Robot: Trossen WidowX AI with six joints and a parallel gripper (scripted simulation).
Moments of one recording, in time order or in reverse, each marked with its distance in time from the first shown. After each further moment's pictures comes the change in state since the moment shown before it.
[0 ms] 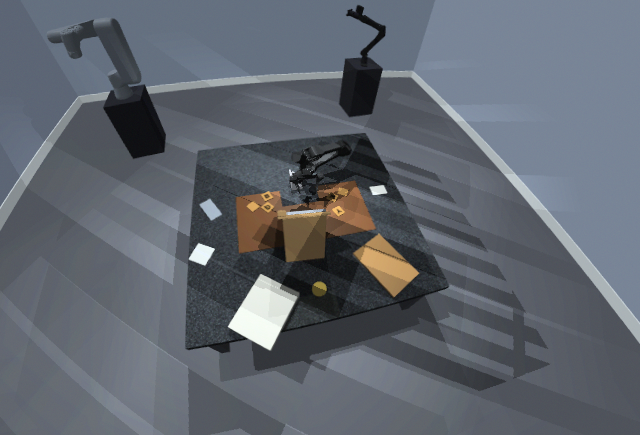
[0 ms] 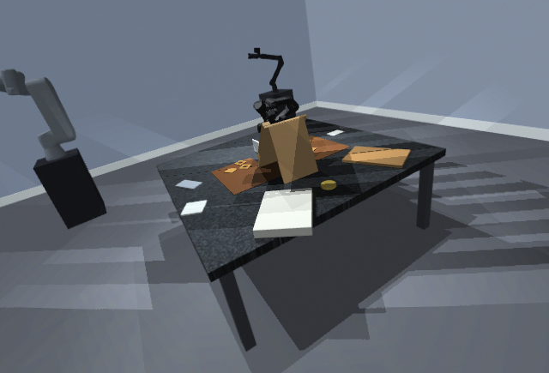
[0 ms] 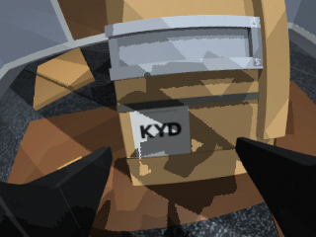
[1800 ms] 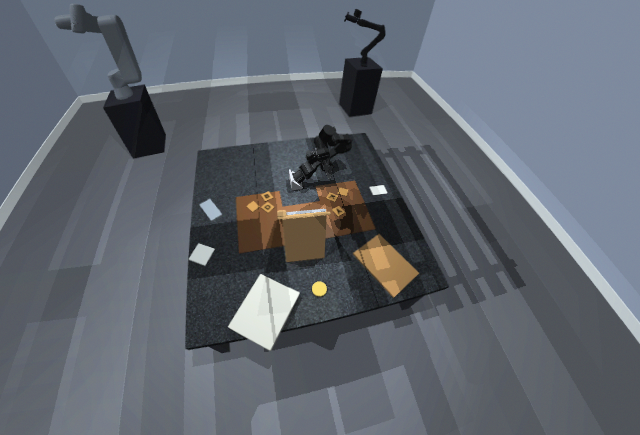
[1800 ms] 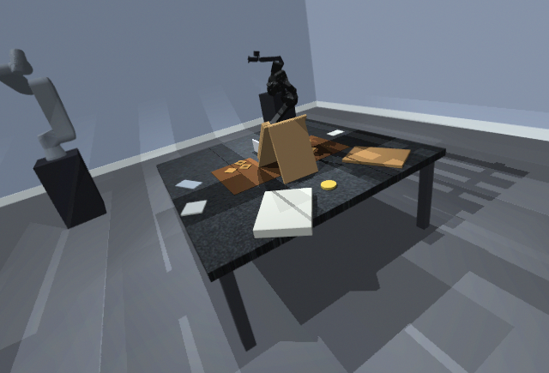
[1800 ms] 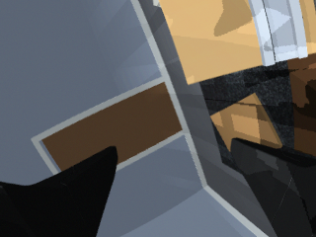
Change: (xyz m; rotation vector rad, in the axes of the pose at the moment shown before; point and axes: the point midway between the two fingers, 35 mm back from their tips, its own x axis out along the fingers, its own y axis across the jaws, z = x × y) arm -0.042 0.079 0.233 1.805 -0.118 0.266
